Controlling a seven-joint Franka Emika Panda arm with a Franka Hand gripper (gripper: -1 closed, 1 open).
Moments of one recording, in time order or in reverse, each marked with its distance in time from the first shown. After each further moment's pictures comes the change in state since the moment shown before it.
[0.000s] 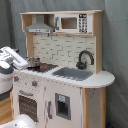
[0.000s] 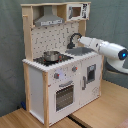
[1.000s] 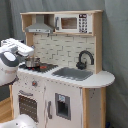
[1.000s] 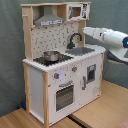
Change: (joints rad) arm -0.013 0.076 -0.150 0.016 0.000 0.038 -0.349
